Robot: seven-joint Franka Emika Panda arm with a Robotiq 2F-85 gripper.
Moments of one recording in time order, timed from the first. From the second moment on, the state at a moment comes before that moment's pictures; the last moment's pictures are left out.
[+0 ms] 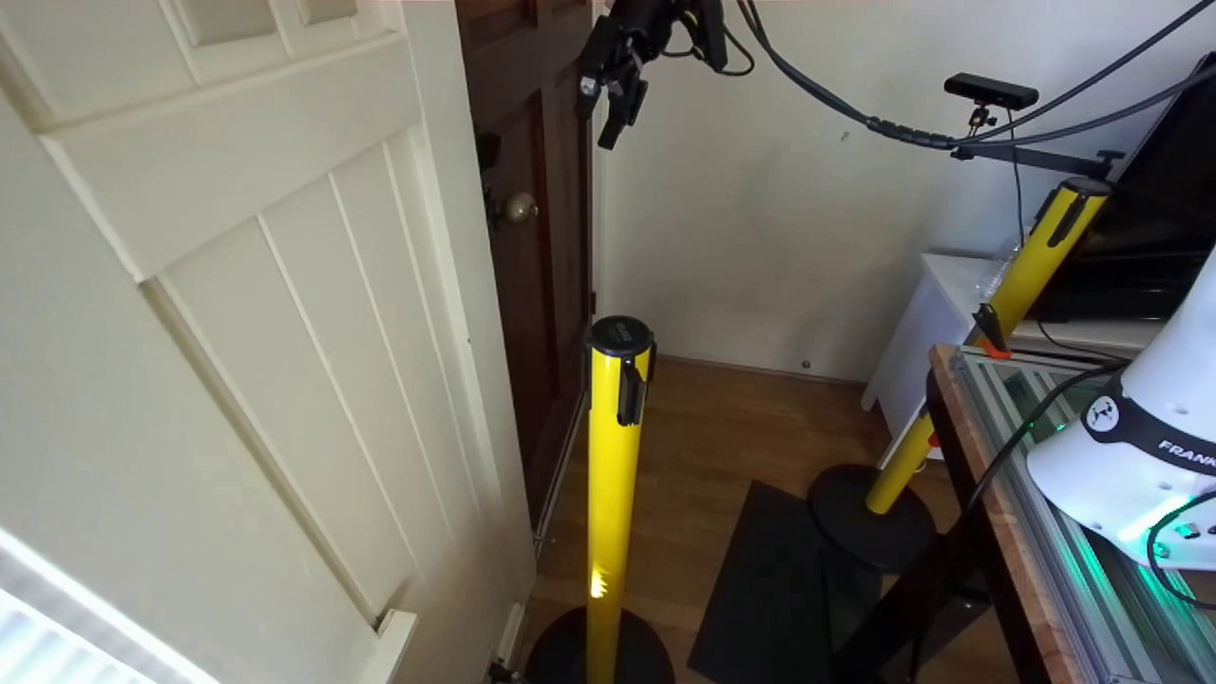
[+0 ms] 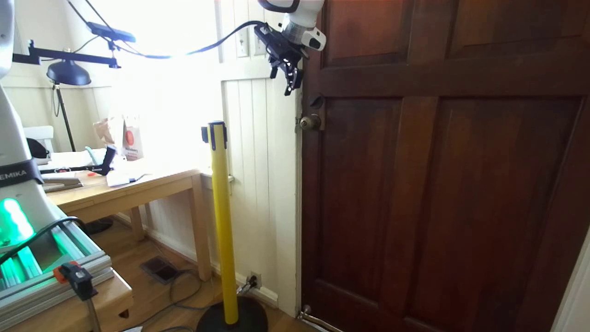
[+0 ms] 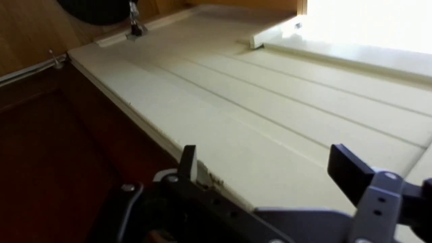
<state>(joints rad) -0.33 0.36 -0.18 -1.63 0.76 1.87 -0.52</state>
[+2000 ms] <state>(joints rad) -0.42 0.71 -0.03 -1.26 1.04 2.18 -0.72</state>
